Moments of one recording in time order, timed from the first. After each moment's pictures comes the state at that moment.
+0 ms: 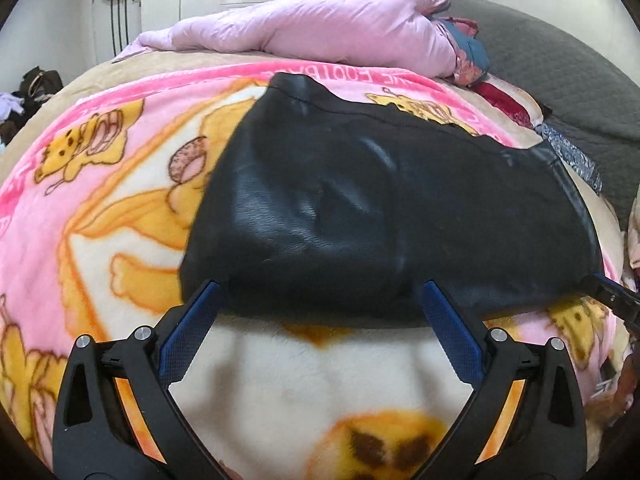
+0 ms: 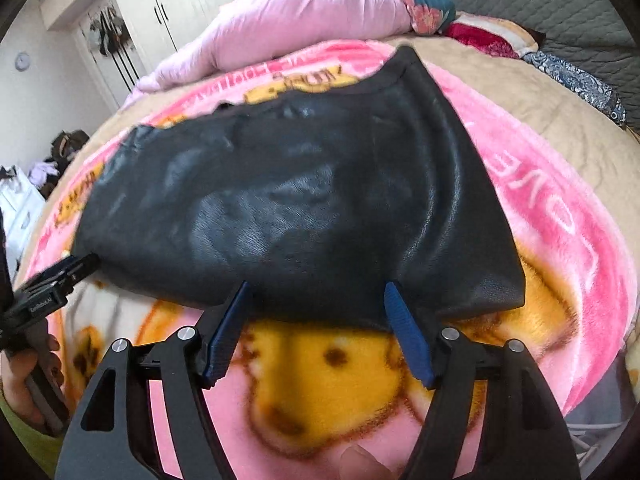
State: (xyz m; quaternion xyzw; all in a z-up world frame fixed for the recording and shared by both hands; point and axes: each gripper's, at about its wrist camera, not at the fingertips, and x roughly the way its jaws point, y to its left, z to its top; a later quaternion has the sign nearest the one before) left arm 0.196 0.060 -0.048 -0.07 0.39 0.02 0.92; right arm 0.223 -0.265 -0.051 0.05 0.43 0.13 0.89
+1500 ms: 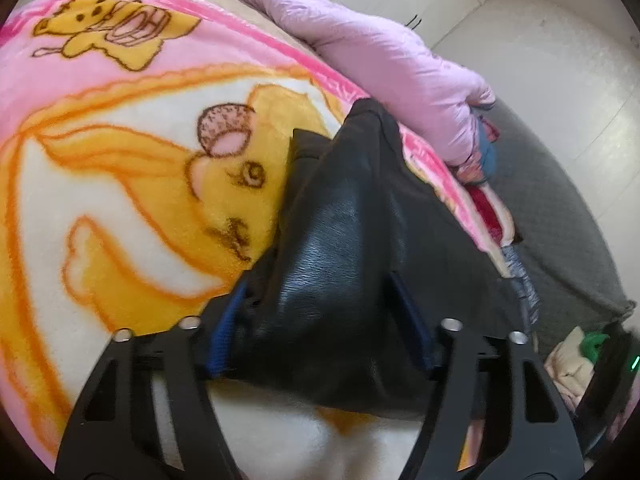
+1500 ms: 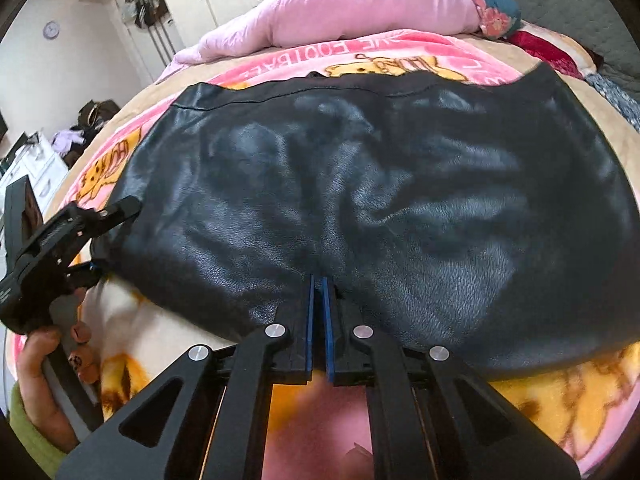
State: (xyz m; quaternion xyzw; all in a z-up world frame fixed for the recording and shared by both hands) left arm 0.223 0.147 -0.080 -0.34 0.33 -0.01 0.88; right arm 0.252 -0.153 -0.057 0.02 0.46 0.19 0.87
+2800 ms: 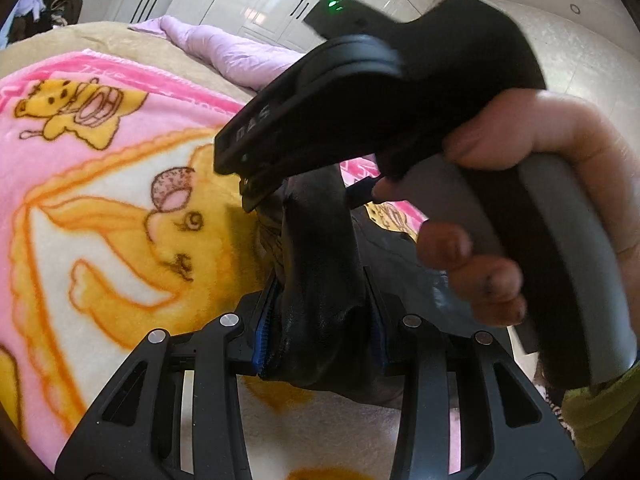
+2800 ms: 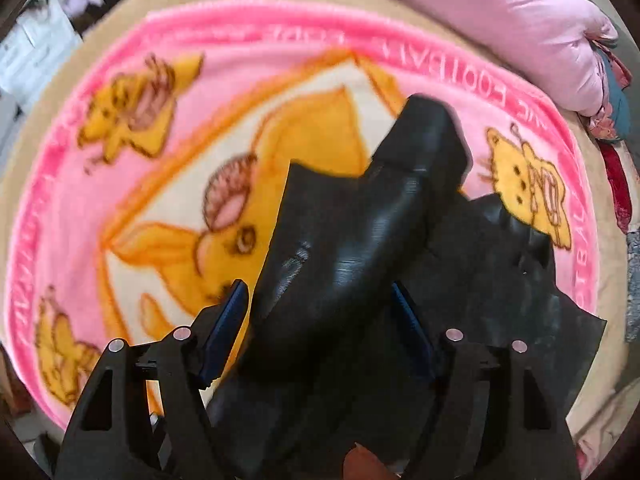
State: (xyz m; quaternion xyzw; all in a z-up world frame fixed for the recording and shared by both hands) left arm 0.197 0.110 -0.033 -0.27 0.26 -0.04 0.93; right arm 0.351 0.100 -0.001 -0.23 0.57 0.21 0.76
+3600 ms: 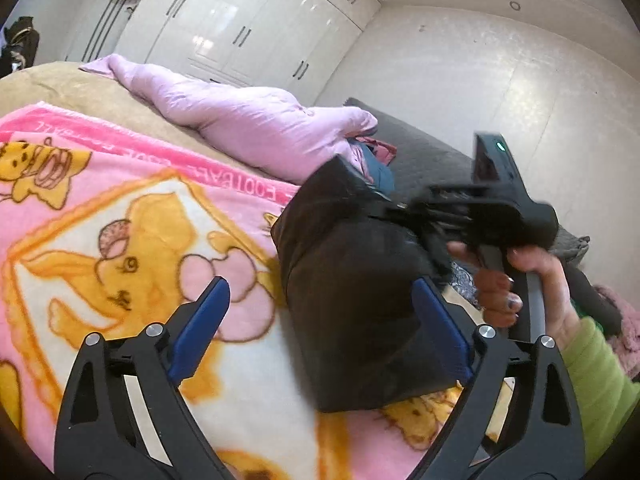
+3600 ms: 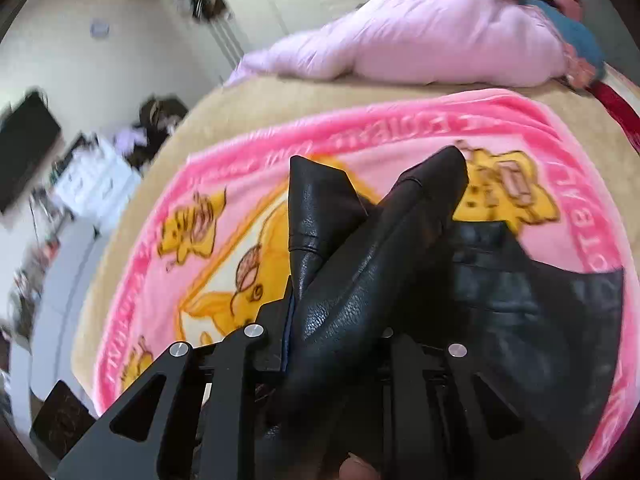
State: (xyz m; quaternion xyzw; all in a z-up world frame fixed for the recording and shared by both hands) left arm 0.167 0.063 0.032 -0.24 0.20 -0.12 0.94; right arm 0.355 -0.096 0.091 0.04 0.46 0.31 0.83
